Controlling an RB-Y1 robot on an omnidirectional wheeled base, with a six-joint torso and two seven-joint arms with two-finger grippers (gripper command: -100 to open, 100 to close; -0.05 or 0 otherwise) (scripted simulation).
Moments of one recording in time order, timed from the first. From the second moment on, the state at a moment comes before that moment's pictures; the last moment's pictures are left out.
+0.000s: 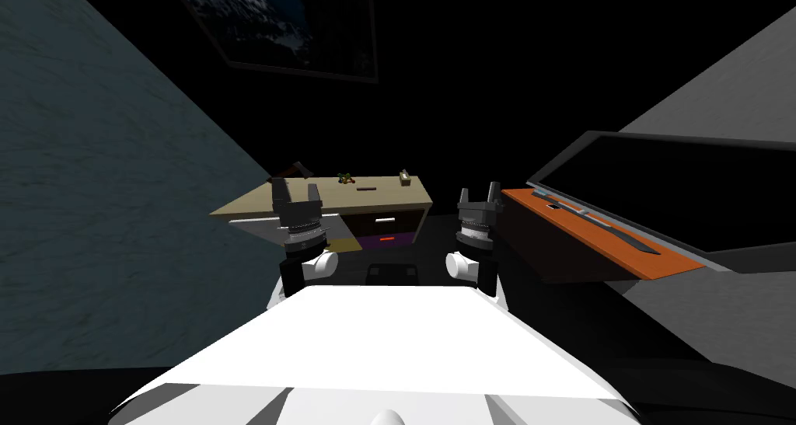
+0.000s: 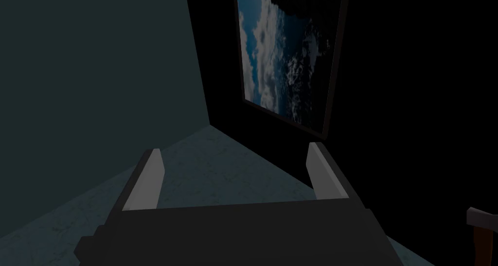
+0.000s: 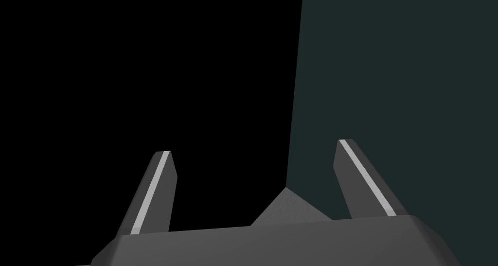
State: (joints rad) left arm 0.48 0.02 0.01 -2.26 0.10 -0.64 -0.08; right arm 0.48 0.00 0.02 -2.34 -0.06 -0.43 -0.17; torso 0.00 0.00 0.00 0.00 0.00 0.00
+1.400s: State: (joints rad) left arm 0.46 0.10 0.02 -2.20 0.10 -0.63 -0.08; right arm 0.48 0.00 0.02 -2.34 -0.06 -0.43 -0.17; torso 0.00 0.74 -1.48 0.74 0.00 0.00
